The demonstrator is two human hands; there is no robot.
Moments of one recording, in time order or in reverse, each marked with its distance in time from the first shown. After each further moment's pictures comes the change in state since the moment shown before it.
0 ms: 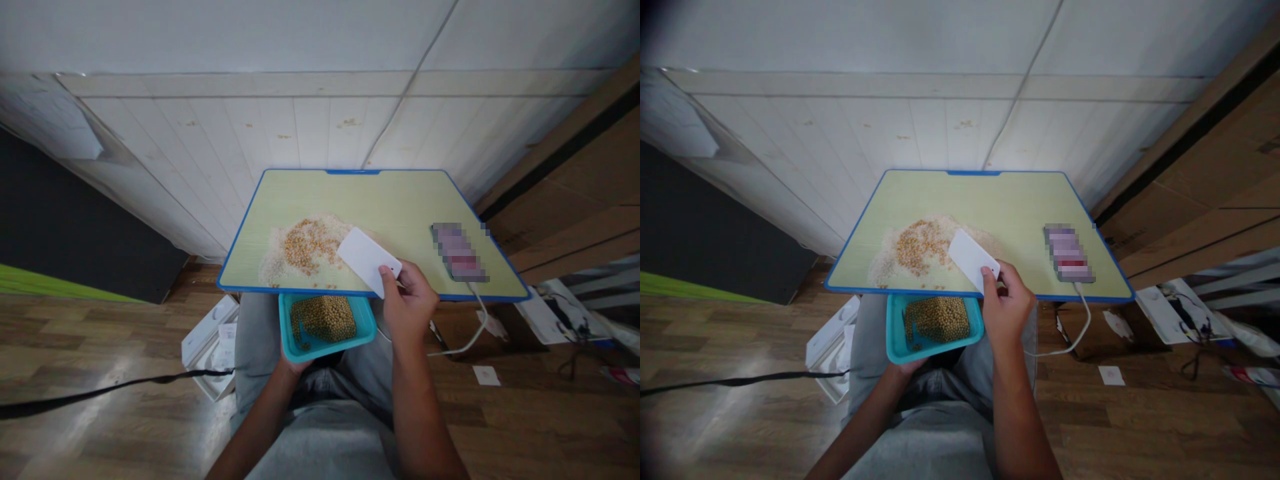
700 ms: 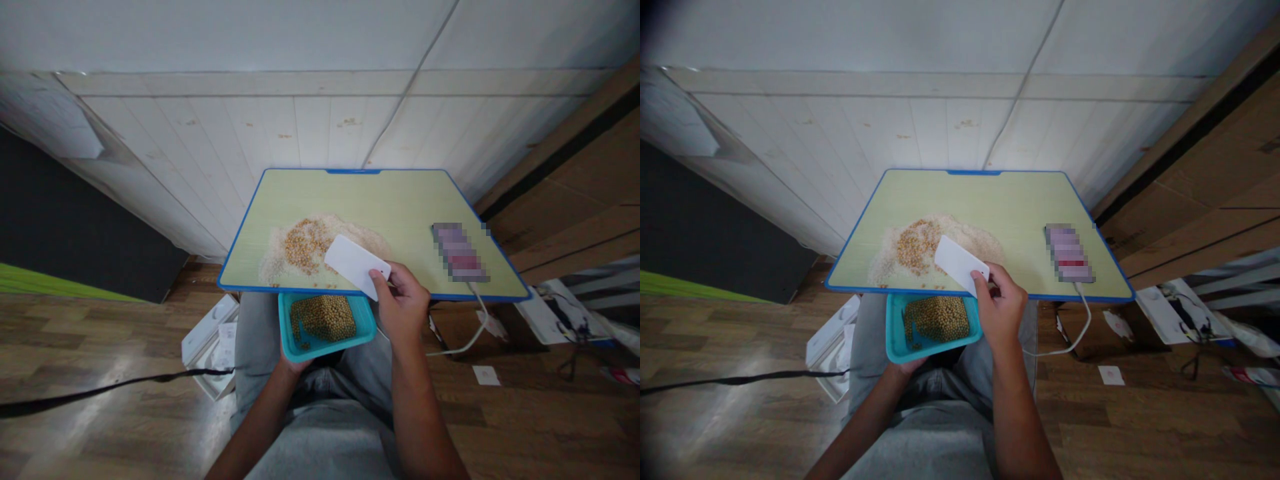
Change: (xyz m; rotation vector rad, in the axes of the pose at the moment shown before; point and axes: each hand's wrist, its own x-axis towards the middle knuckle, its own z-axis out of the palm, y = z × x) left_hand 0.004 0.001 -0.002 0.012 -0.033 -0.001; right_hand -0.003 -0.001 0.002 0.041 -0.119 -0.015
